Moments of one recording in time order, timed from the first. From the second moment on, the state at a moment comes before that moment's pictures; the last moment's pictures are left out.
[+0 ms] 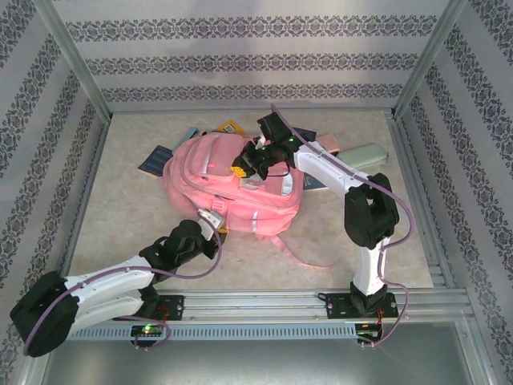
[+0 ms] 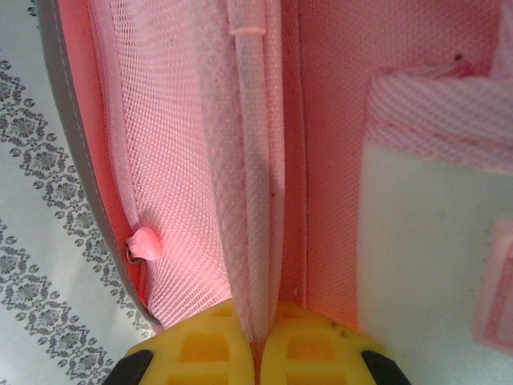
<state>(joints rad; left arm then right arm) -0.77 0.97 0.24 0.18 -0.01 -0.13 0.55 1.94 1.63 -0.57 -0.72 1.23</state>
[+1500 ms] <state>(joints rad) -0.74 1.00 0.40 -0.11 -0.01 -0.34 0.55 1.95 1.80 -0.95 -0.61 0.83</state>
